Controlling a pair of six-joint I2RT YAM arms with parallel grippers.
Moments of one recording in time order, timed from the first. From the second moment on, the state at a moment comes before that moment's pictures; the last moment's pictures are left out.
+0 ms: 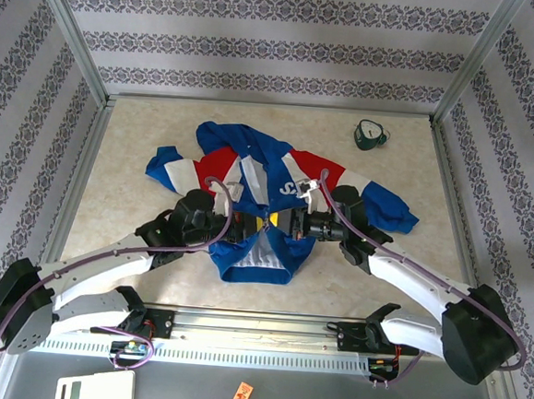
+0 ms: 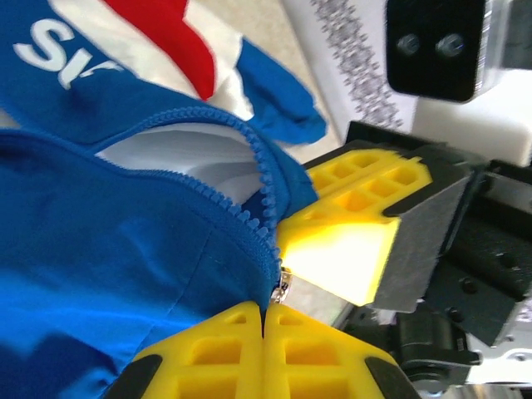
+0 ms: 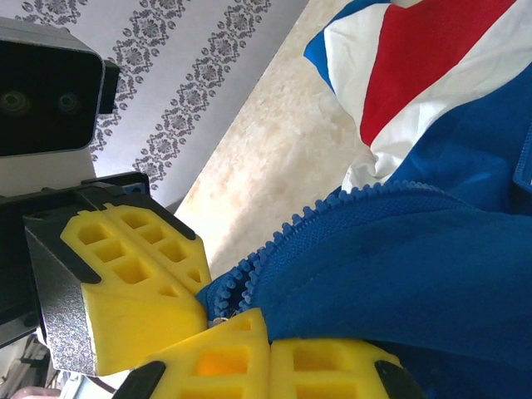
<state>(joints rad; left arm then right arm) -0.75 1.09 0.64 0.01 0.29 -0.79 0.57 1.17 0.58 0.20 -0.68 0.63</state>
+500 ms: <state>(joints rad) -0.79 1.31 1.03 -0.67 0.22 -0.61 0.57 1.30 0.61 0.23 -0.71 0.62</state>
